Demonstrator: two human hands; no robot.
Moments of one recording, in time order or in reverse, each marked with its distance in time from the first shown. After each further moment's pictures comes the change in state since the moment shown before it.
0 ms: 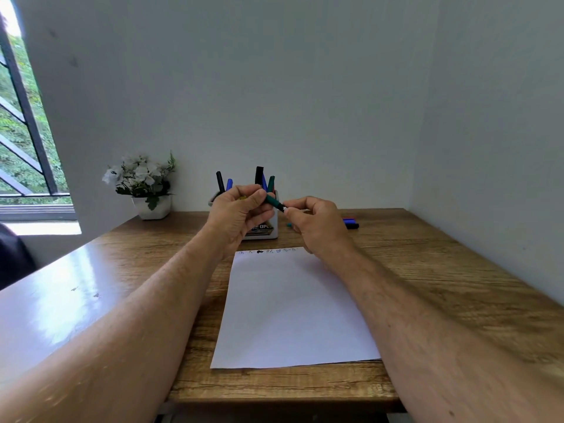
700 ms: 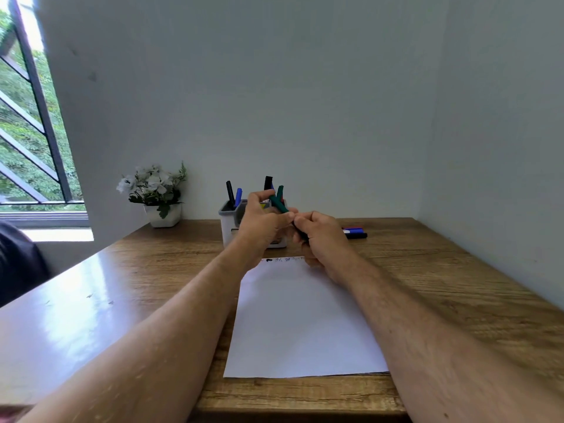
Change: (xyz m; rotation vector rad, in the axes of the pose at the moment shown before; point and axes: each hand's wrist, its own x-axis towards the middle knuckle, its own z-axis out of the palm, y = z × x) left_hand -0.003 -0.013 0.022 0.238 -0.001 0.058; right_hand 0.000 -0.003 0.007 0.173 -0.117 0.191
